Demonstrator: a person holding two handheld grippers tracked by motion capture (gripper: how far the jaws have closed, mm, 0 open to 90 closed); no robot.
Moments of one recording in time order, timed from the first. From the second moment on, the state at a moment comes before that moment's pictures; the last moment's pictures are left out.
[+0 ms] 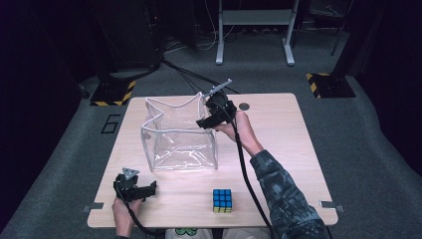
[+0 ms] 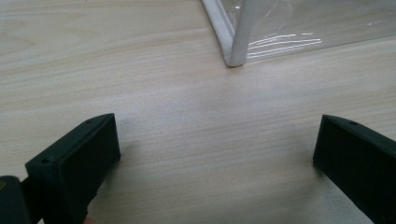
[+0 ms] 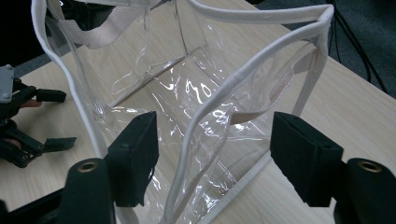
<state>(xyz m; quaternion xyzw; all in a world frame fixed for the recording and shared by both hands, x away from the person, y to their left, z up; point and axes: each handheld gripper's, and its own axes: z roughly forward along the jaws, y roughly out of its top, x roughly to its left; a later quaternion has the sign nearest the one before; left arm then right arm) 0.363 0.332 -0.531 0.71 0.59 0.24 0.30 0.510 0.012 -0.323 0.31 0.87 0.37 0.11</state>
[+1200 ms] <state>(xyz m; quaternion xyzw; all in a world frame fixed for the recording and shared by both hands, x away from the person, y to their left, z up) 0.363 0.332 -0.532 0.71 0.59 0.24 0.30 0.518 -0.003 -0.333 0.36 0.84 0.39 0.10</state>
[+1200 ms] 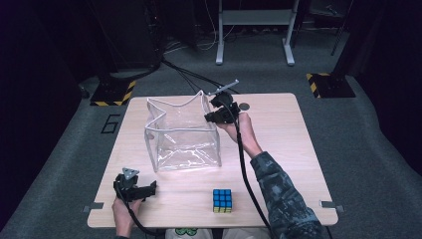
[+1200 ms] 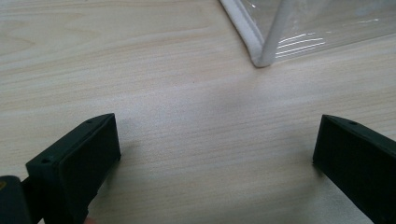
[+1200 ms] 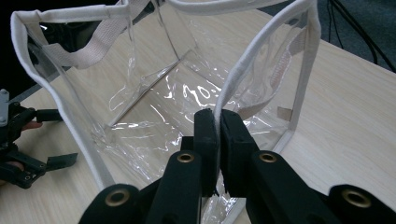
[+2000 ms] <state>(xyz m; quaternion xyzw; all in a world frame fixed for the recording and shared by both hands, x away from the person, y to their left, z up) 0.363 0.332 -0.532 0.71 0.59 0.25 0.30 0.512 -0.042 -0.334 0.40 0.82 0.40 0.11</state>
